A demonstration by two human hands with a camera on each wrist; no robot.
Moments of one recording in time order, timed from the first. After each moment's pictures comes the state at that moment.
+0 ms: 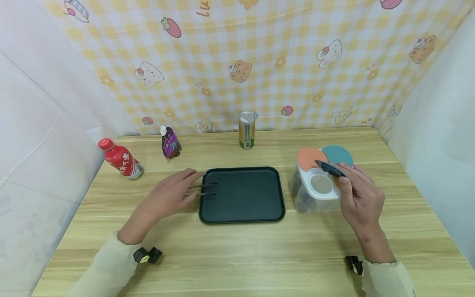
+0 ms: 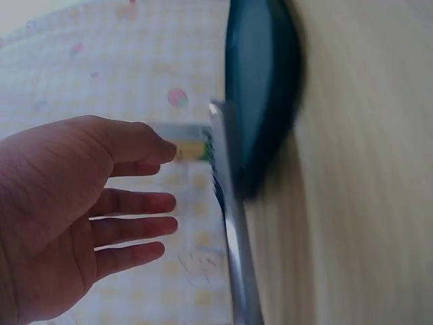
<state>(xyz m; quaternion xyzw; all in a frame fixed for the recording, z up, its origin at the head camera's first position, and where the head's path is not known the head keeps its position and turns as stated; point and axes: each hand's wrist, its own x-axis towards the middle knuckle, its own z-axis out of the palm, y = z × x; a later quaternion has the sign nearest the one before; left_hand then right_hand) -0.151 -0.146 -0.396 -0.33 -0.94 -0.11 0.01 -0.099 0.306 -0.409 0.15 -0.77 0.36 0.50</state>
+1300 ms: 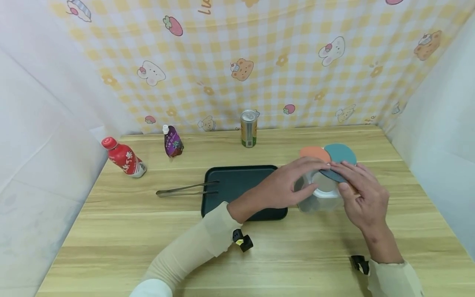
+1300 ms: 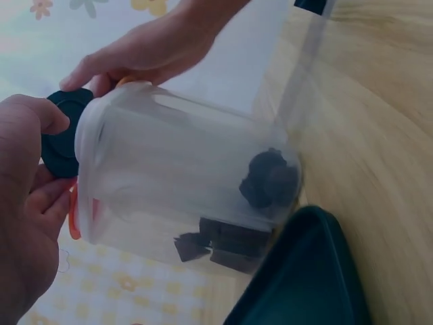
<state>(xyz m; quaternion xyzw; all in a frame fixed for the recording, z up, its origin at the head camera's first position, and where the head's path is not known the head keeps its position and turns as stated) -0.157 0.091 -0.369 -0.54 -0.74 -0.40 -0.04 -0.090 0.292 -0.388 0.22 -0.76 0.37 0.48</state>
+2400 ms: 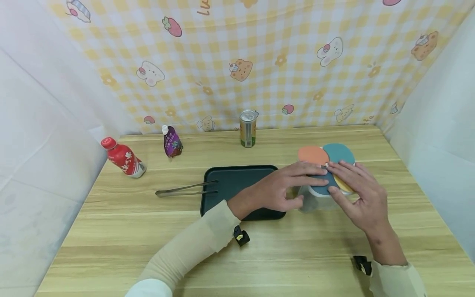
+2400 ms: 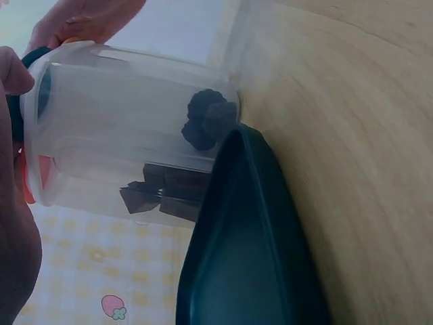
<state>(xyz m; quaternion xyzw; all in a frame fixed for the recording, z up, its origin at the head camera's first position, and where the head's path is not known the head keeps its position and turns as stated) -0.175 0.088 -0.397 -0.66 -0.66 -0.35 0.06 -0.083 0.305 -0.383 0.26 -0.81 0.36 0.39</state>
